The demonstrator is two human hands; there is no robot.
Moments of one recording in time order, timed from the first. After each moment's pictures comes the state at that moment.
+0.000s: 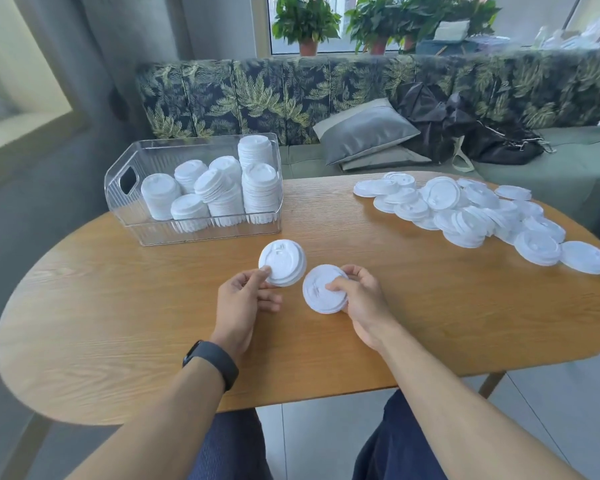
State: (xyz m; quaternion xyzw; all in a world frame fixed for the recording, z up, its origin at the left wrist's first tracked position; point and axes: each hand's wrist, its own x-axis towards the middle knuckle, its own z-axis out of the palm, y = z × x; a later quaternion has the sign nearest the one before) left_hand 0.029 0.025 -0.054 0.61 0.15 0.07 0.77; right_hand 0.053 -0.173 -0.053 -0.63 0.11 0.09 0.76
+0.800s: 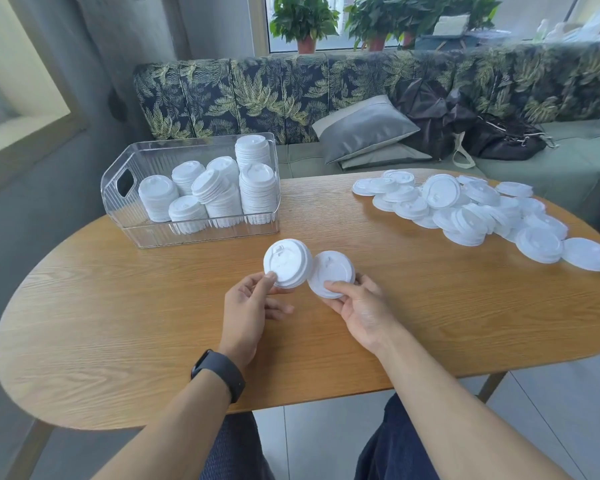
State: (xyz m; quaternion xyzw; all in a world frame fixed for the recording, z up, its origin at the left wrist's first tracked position) left_hand 0.017 0.011 -0.053 0.64 0.11 0.07 0.75; right_hand 0.050 -0.177 -0.054 -0.44 0.10 0.13 0.88
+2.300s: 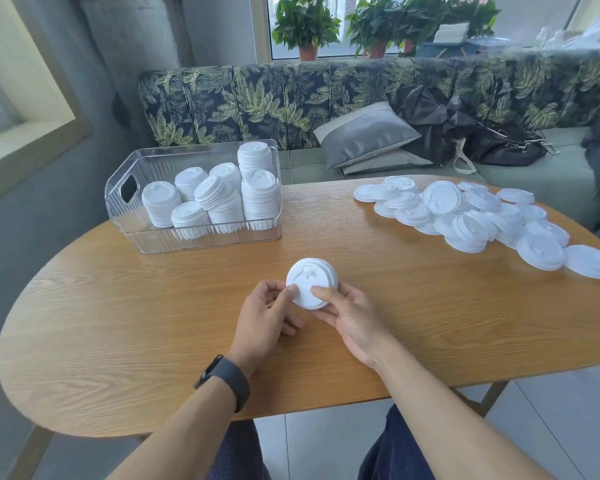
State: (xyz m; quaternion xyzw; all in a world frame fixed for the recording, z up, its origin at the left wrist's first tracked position) left_hand 0.018 0.002 -0.057 0.73 0.07 0.03 0.68; right_hand 0.036 -0.164 -0.048 -0.56 0.01 0.16 0.81
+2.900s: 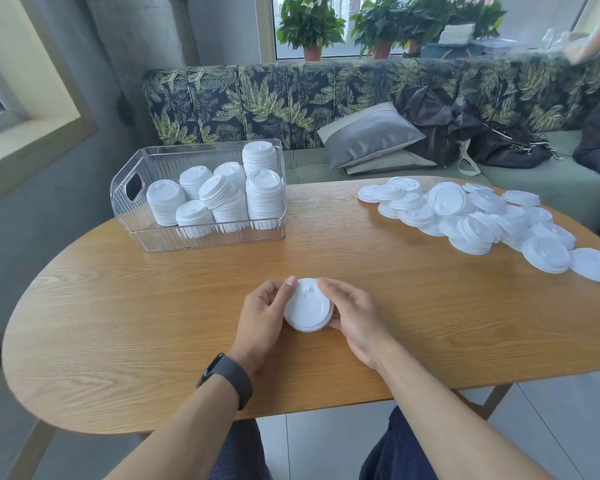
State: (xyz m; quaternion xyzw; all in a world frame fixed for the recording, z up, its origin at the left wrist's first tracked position) left_hand 0.017 0.004 -0.056 0.72 0.06 0.05 0.69; right_hand 0.036 -0.159 -0.049 -0.59 0.02 0.13 0.80
